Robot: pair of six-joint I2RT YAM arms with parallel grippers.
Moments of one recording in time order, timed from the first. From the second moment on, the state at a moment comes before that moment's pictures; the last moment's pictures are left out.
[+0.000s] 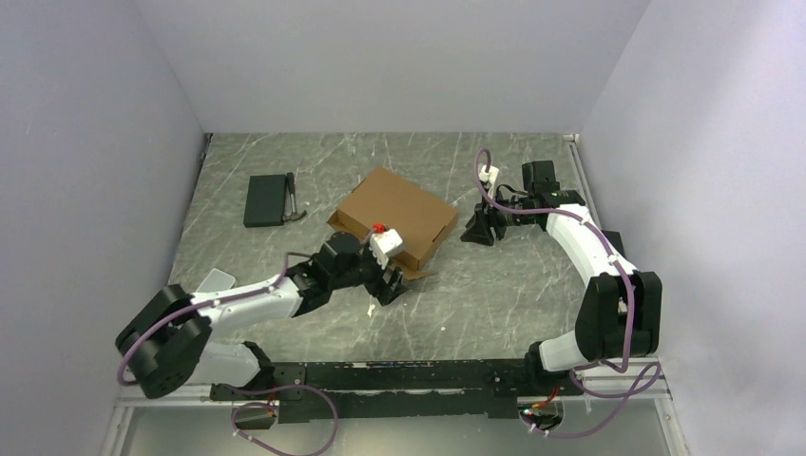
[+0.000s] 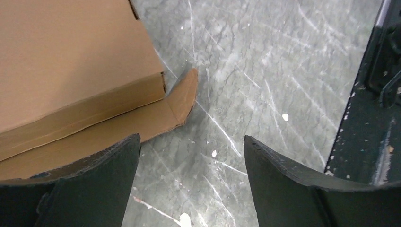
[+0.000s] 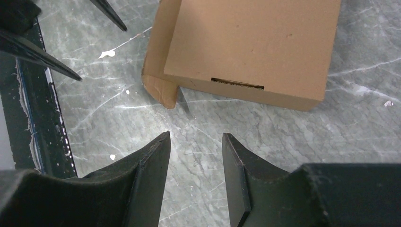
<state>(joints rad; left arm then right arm) -0.81 1.26 0.59 0.25 0.29 -0.04 0.09 1.44 1.07 -0.65 -0.94 -0.67</state>
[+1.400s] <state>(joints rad) -0.93 1.67 0.72 0.47 0.10 0.09 0.09 1.44 1.07 -0.65 -0.94 -0.67</state>
